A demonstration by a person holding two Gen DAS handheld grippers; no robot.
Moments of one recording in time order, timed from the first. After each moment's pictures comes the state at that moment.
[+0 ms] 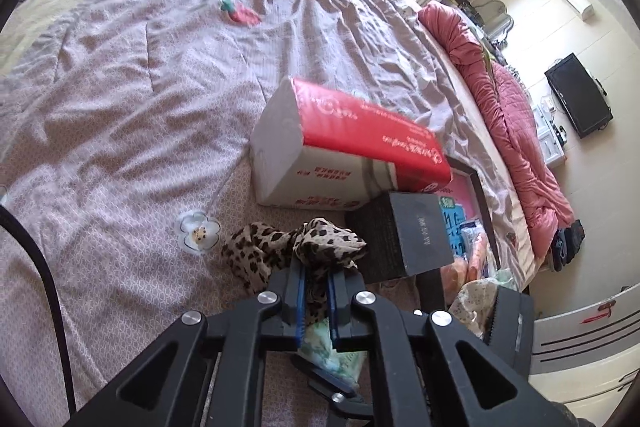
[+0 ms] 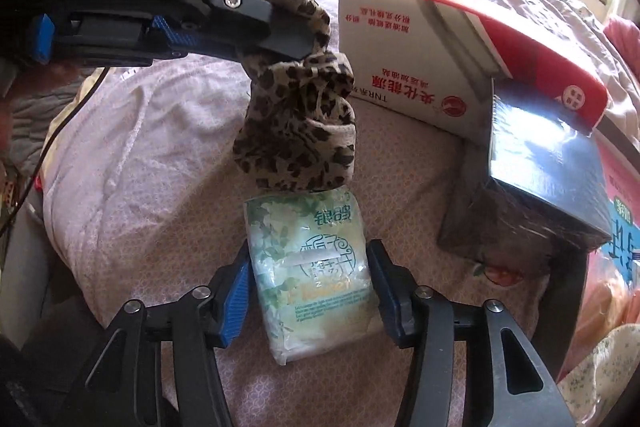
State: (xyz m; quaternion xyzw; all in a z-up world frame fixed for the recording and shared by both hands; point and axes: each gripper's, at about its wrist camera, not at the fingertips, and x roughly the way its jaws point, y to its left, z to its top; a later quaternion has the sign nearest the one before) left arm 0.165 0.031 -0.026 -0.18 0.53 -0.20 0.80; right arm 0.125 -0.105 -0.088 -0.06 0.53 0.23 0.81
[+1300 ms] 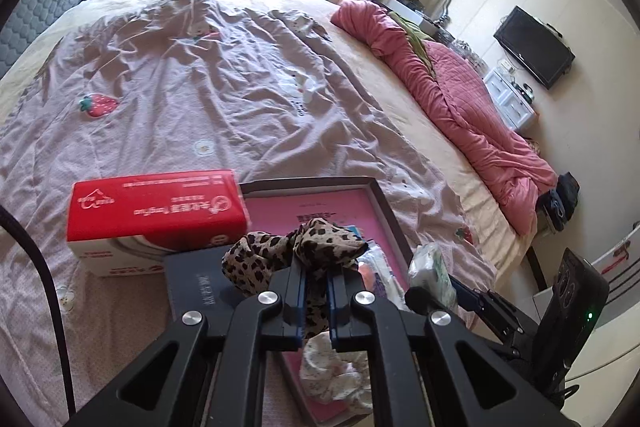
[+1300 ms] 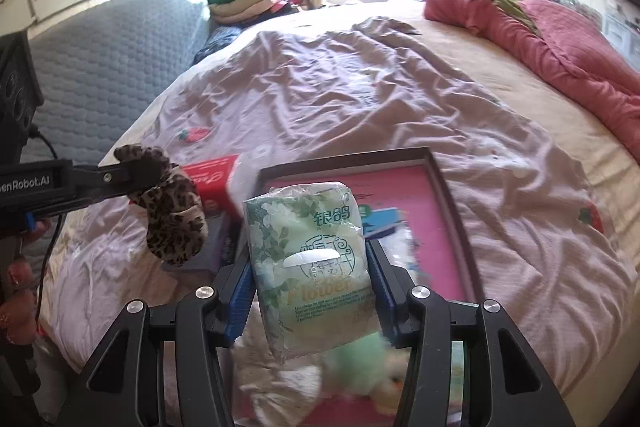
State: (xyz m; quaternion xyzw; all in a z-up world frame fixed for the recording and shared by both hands) left arm 0.148 -0.156 0.066 -0.10 0.47 -0.27 0.83; right arm 0.066 -0.358 0.040 0.11 0.41 0.01 0.90
